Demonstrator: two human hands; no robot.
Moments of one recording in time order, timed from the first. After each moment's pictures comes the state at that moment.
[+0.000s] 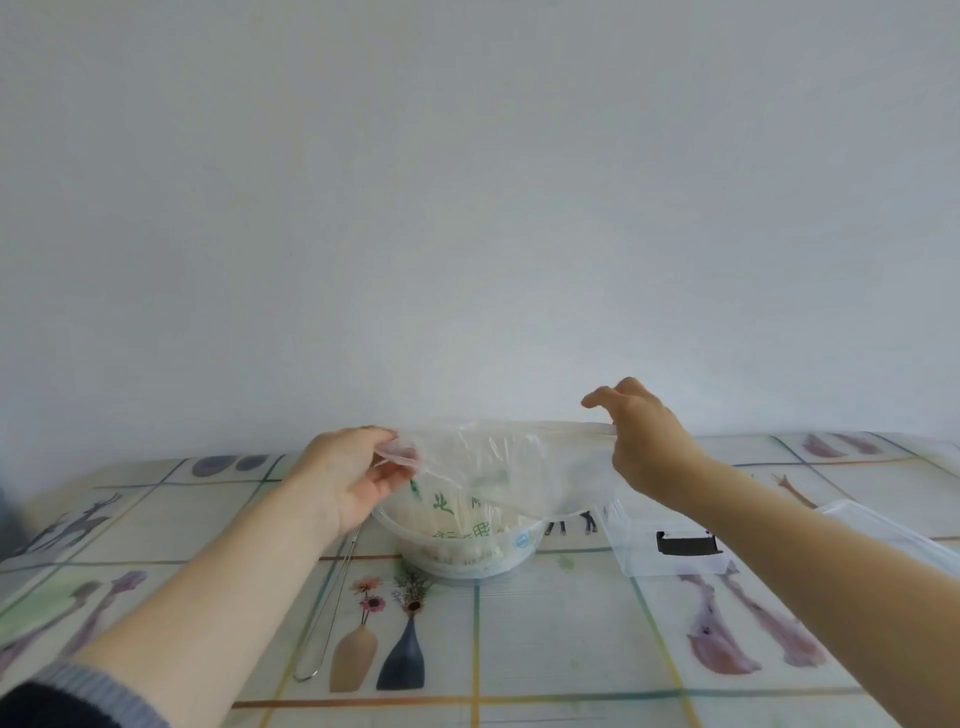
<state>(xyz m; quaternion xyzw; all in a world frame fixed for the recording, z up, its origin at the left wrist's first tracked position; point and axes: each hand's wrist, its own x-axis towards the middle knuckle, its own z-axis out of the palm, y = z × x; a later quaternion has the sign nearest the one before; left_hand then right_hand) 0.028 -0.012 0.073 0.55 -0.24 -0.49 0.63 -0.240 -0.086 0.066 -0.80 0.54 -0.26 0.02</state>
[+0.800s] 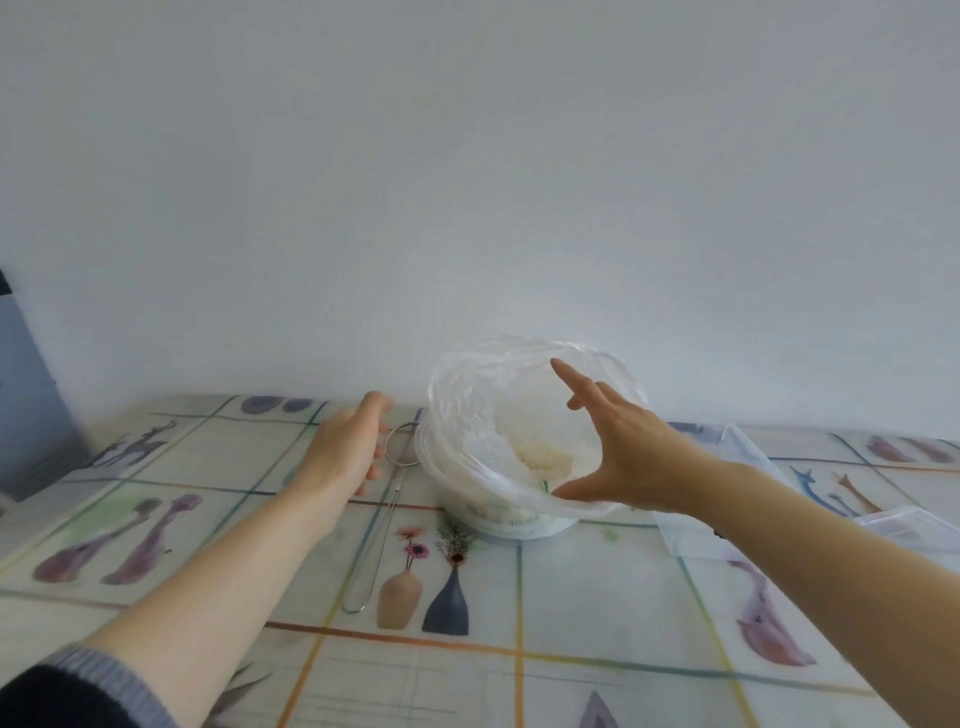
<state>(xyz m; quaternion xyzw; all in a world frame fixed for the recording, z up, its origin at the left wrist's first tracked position) 0.073 0.017 0.034 0.71 -0.38 -0.27 0.52 -0.195 -0.076 0.041 -0.91 0.37 -0.19 0.06</state>
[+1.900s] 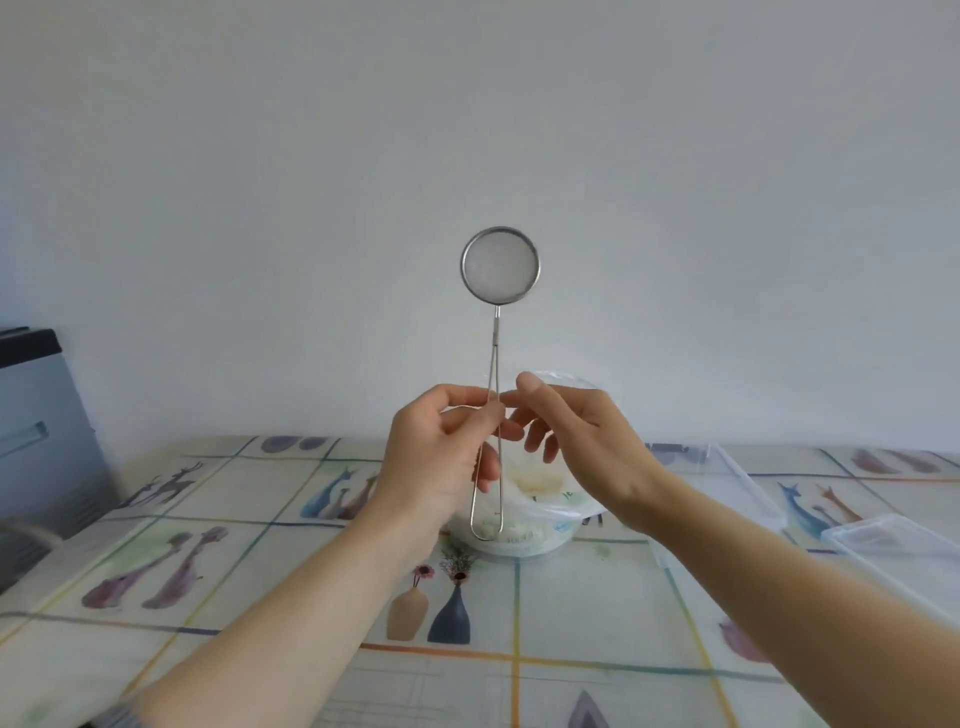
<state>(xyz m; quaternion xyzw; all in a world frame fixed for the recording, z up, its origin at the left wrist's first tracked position) -0.028 0.066 0.087 0.49 -0.50 -0.29 0.66 -0.168 -0.005 0.086 -0.75 0.28 -0.44 0.40</state>
